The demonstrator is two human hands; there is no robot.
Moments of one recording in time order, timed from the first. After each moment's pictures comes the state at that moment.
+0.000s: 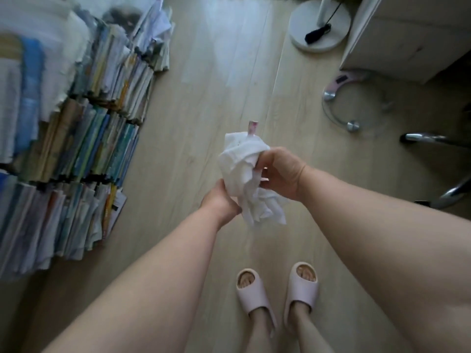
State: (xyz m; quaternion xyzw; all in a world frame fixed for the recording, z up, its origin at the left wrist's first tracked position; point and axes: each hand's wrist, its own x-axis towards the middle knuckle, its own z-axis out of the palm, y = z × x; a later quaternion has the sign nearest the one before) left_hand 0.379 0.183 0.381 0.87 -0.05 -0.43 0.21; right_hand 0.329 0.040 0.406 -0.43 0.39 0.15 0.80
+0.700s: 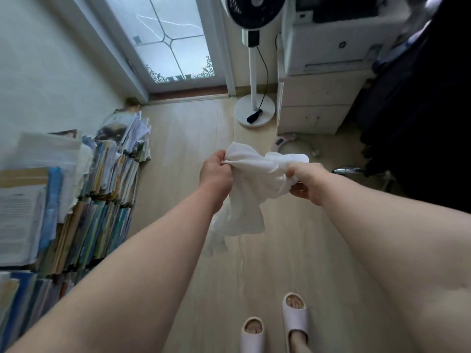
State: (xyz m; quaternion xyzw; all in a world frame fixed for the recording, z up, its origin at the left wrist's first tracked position) left_hand 0.360 0.049 0.622 0.81 -0.16 -0.34 0.46; right_hand 0.222 -0.068 0.607 -0.44 0.62 -0.05 0.65
